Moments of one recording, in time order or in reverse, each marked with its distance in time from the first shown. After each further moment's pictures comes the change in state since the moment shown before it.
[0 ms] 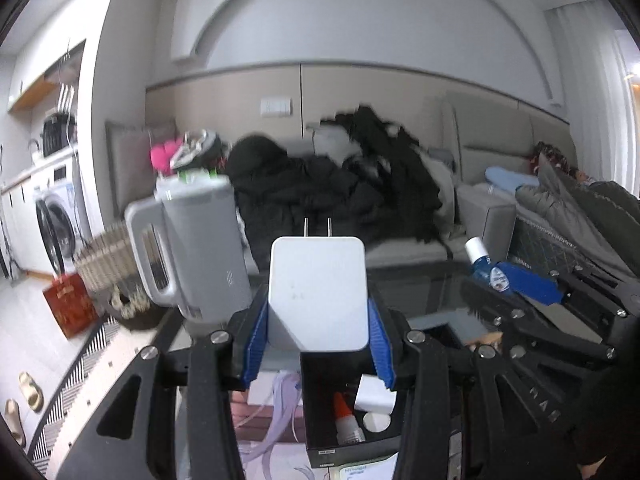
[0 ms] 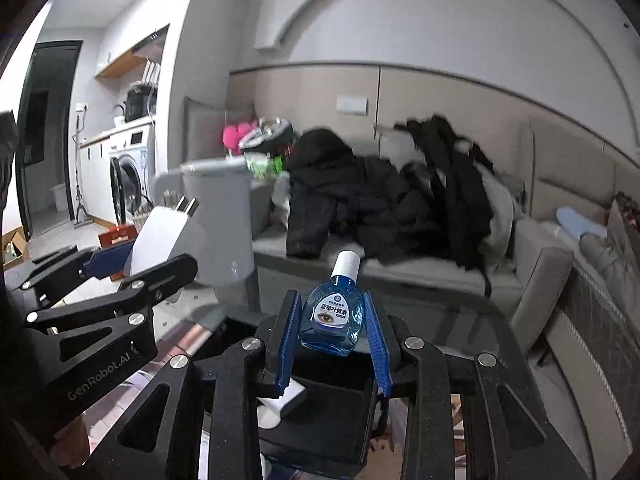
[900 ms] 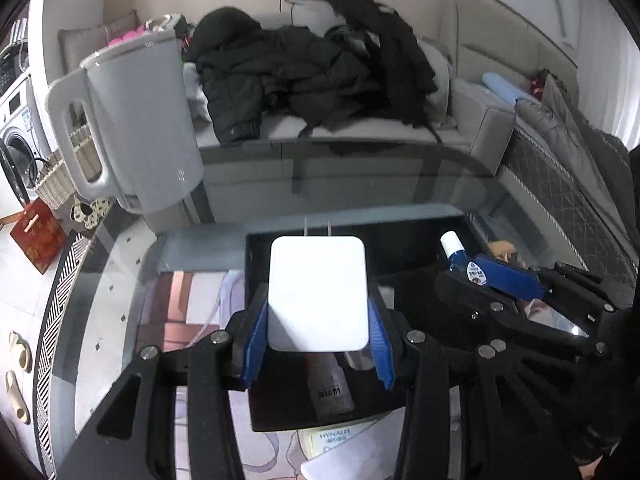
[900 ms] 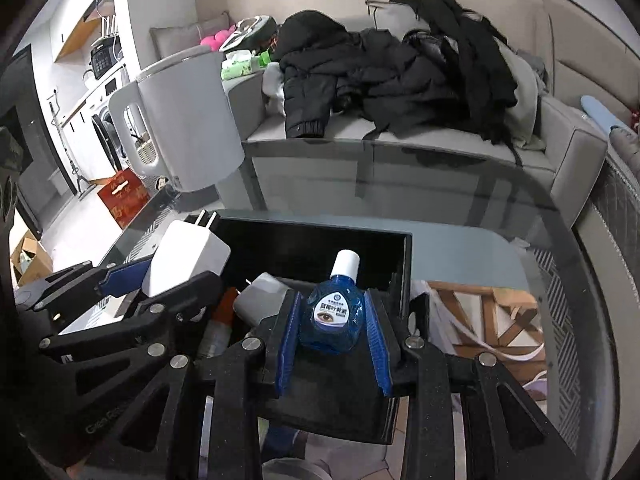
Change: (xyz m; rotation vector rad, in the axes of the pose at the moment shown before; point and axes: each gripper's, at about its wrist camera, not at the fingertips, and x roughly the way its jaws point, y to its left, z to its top) left arm 0.084 -0.023 -0.045 -0.019 0.446 -0.095; right arm 0.085 -0.017 -0.059 0.133 0.409 0.082
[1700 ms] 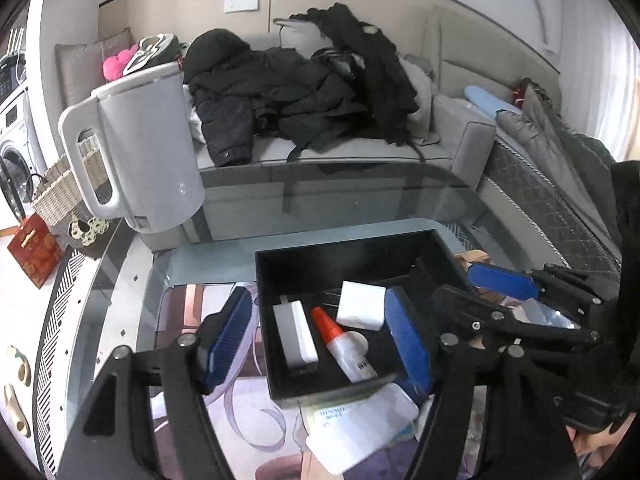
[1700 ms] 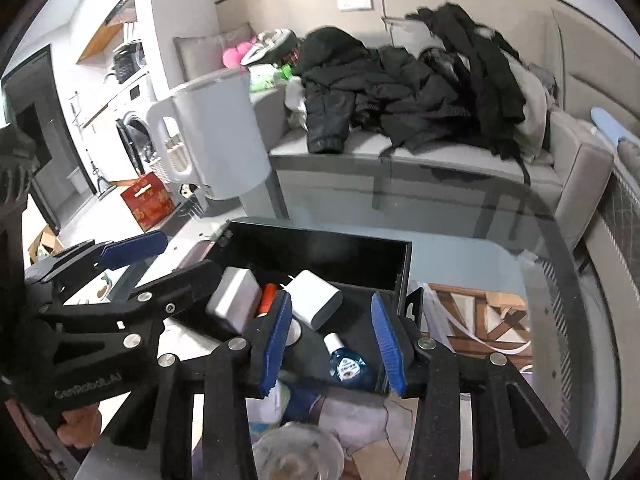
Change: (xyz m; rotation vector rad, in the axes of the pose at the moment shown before) left arm -0.053 0.008 0.002 0.030 -0.087 -0.049; right arm -0.056 0.005 -0.005 -0.038 -0.056 0.069
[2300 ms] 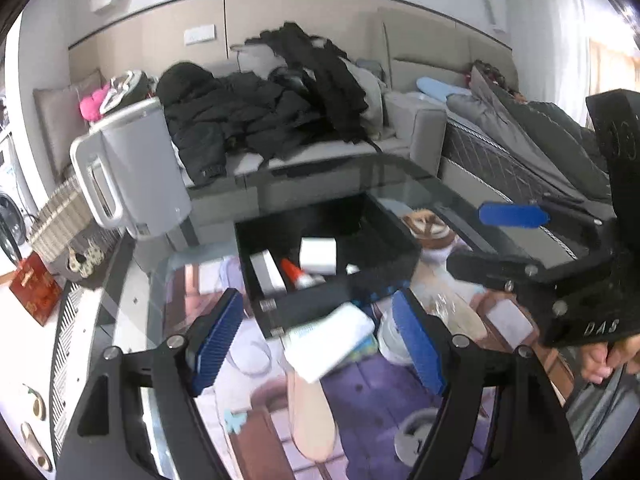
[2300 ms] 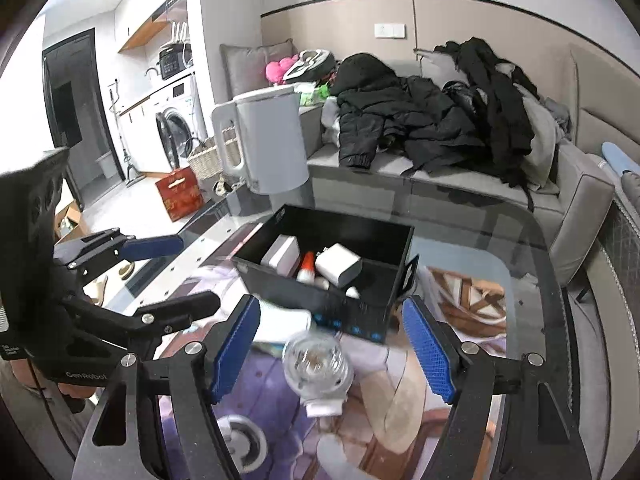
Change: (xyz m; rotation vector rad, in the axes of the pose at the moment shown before) left arm -0.071 -0.022 -0.053 0.144 -0.024 -0.074; right arm -0.094 0.008 -0.048 -0.098 -0.053 0.076
